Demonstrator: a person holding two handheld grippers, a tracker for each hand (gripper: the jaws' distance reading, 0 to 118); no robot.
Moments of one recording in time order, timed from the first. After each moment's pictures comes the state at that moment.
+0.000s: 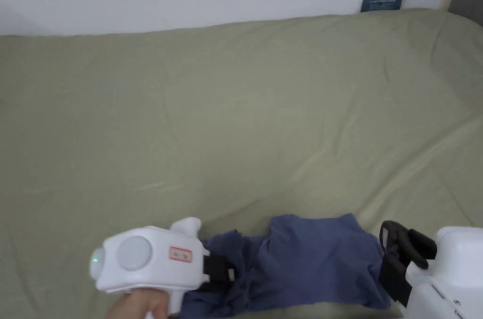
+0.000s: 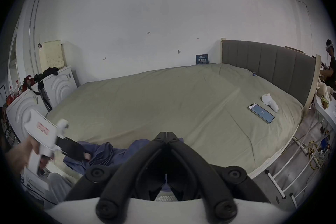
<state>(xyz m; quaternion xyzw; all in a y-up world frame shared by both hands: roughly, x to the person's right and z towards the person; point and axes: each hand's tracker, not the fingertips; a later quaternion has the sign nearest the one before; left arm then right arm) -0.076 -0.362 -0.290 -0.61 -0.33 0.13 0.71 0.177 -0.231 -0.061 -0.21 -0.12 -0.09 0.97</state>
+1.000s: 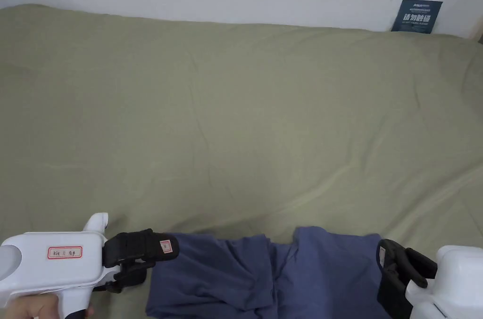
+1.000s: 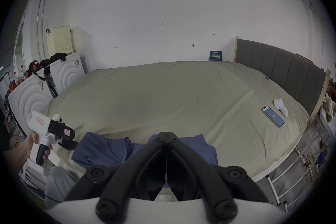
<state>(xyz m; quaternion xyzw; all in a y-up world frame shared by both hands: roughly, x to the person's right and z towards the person) -0.258 -0.362 -0.314 -0.53 -0.37 0.36 0.67 0.136 -0.229 -0.092 -0.24 -0.09 -0.06 0.96</state>
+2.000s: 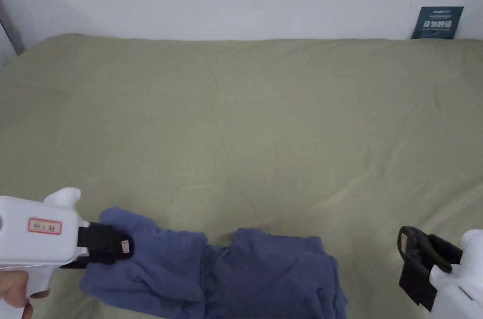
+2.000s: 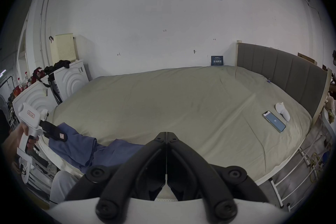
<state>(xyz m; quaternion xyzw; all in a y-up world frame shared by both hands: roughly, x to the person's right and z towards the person) -0.285 -0.228 -0.289 -0.55 -0.19 0.14 0.80 0.149 -0.213 -0.084 -0.21 -0.07 -0.07 0.97</state>
